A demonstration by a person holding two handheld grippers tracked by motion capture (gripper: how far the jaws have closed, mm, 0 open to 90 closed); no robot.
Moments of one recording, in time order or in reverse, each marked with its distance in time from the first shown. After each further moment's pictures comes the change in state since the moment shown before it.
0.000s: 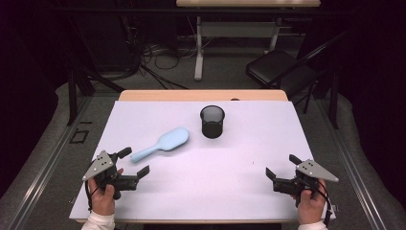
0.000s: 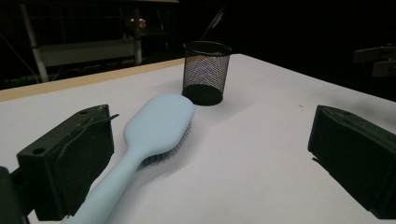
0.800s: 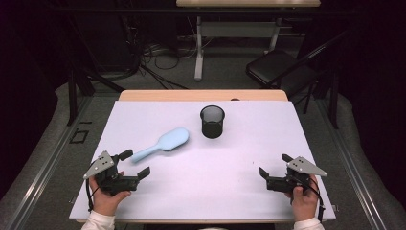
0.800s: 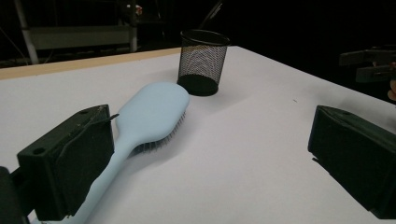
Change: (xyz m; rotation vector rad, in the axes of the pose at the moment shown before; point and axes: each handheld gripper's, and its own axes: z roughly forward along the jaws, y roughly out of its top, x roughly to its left) left arm -0.001 -0.003 0.001 0.048 -0.024 -0.046; right arm 0.008 -0.001 0.019 0.061 0.018 -0.018
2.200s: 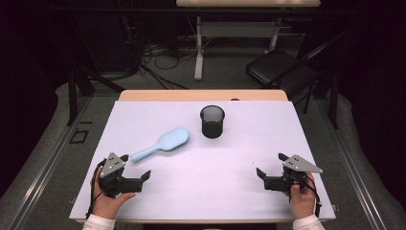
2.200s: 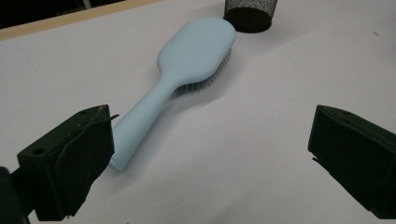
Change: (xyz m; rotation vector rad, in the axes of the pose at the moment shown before) left arm -0.013 0.000 0.007 0.271 0.238 0.069; right arm 0.000 0.001 0.008 0.024 0.045 -0.032
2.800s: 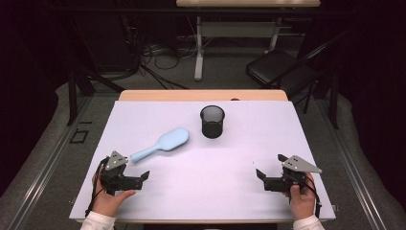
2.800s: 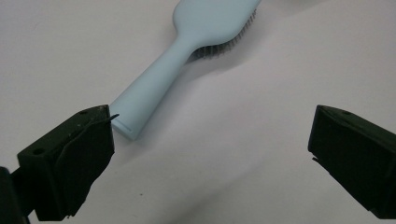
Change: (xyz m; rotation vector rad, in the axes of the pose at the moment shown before) left arm 0.011 -0.003 0.011 0.147 0.044 -0.040; right arm 0.001 -0.002 0.001 0.018 0.006 0.003
